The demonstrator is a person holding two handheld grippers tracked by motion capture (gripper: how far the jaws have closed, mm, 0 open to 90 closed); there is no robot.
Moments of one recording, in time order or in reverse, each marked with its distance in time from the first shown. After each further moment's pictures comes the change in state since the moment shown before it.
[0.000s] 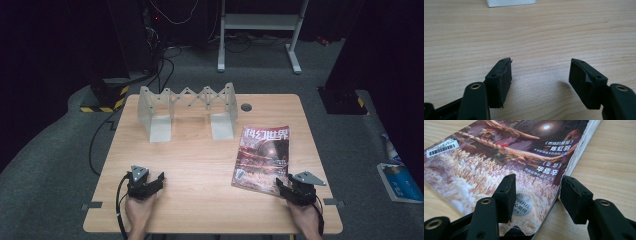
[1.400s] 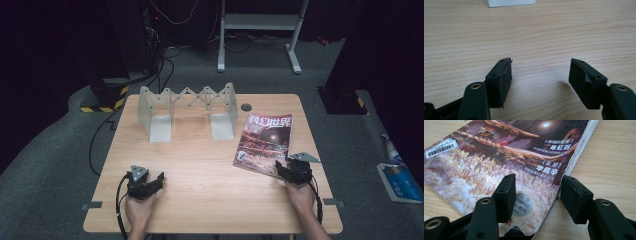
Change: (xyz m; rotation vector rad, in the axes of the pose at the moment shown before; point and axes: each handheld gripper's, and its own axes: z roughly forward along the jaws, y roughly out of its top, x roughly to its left) left arm 0.000 0.000 0.000 -0.001 0.002 -0.001; right arm -0.024 0.040 0.046 0.028 -0.054 0.065
